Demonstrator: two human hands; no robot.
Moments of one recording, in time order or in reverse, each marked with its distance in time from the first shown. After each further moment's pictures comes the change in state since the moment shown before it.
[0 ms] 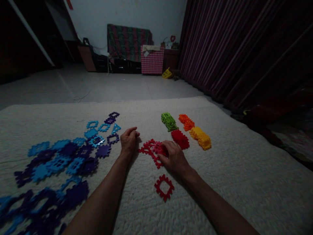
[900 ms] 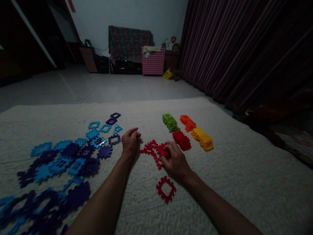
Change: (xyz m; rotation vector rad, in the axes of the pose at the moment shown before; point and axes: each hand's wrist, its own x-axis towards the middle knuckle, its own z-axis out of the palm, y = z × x) left_hand 0.001 0.000 0.000 -0.023 -0.005 0.006; right_hand -0.007 -0.004 0.007 0.094 0.160 -0.017
